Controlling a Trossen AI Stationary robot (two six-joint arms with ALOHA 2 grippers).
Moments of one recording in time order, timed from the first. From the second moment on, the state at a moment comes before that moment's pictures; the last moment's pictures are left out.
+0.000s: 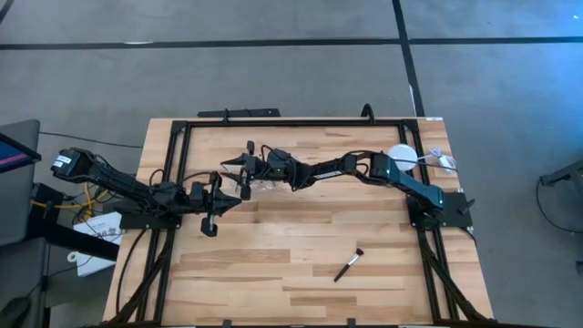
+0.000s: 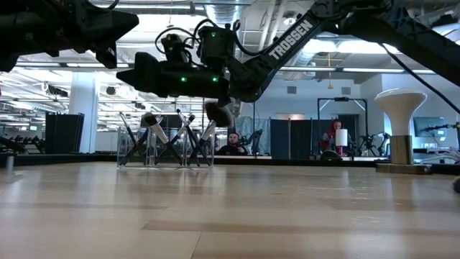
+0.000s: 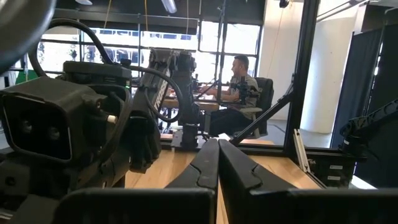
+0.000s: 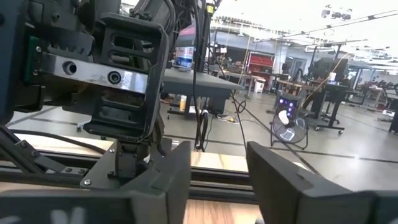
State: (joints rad) left arm -0.30 0.86 0.04 1.04 -0.28 0.02; right arm -0.14 2.47 1.73 0.85 -0.13 -0.19
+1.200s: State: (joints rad) left arm -0.30 0.86 0.04 1.03 -0.25 -0.01; right arm -0.02 1.66 1.73 -0.70 0.36 -0.29
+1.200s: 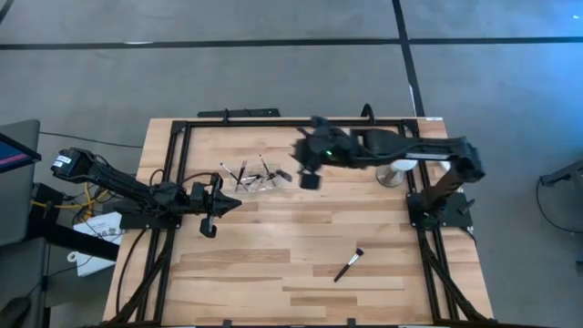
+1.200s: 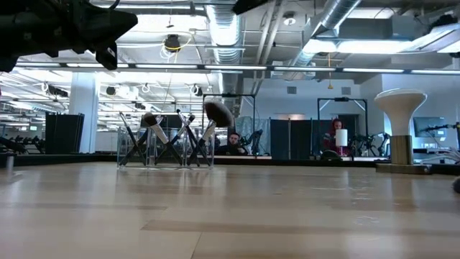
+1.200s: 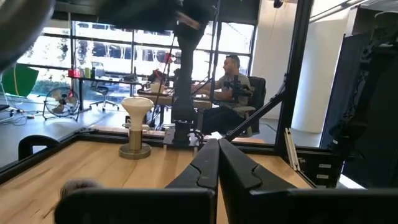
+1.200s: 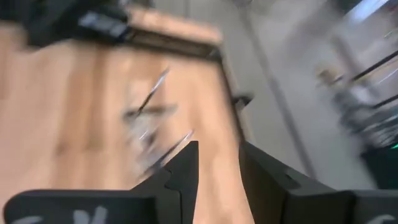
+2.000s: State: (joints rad) left arm -0.30 0.86 0.04 1.03 -0.26 -0.02; right arm 0.33 1.02 0.70 -0.22 0.04 0.01
